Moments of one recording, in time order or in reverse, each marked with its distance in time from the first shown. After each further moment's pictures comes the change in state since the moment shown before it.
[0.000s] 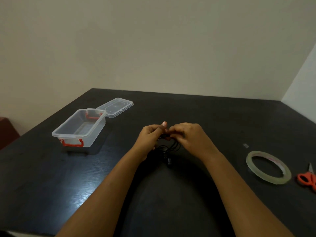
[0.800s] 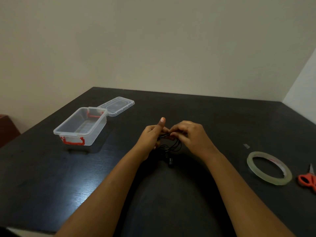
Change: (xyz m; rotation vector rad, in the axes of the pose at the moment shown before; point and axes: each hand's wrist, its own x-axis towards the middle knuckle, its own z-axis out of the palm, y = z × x) left_hand 0.003 -0.003 -0.002 -0.013 -0.054 -0.010; right_hand 0.001 0.006 0.004 0.080 0.020 0.046
